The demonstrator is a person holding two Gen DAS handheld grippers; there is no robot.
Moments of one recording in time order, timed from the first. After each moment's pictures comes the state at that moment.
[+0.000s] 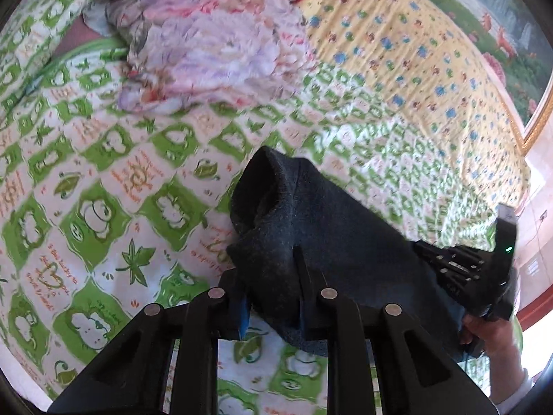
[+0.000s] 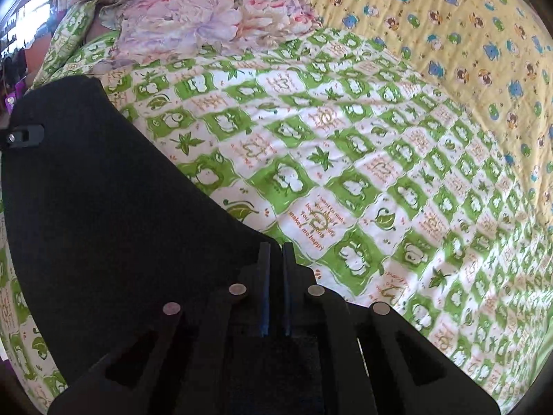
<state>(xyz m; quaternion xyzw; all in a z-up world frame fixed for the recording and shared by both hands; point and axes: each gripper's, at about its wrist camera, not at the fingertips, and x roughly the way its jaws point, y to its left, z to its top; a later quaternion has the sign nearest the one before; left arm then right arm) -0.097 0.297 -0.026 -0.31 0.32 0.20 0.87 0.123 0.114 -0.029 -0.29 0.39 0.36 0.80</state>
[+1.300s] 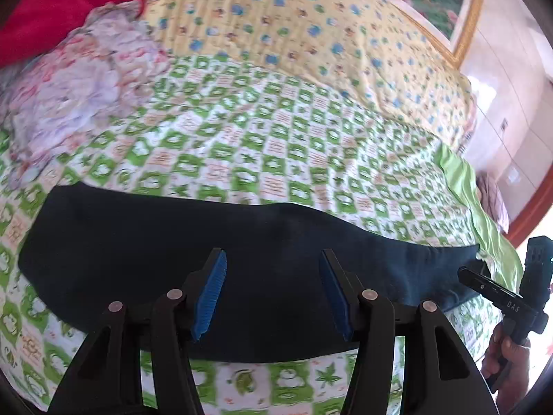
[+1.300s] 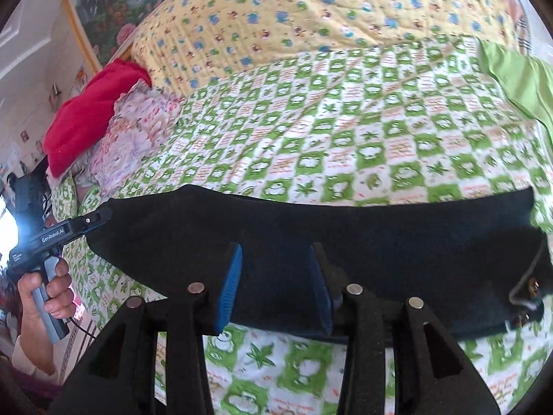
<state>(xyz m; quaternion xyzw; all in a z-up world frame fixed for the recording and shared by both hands) -0.018 0.132 0.038 -0.18 0.35 0.06 0.92 0.034 -0.160 0.034 0.07 0.42 0.24 0.87</state>
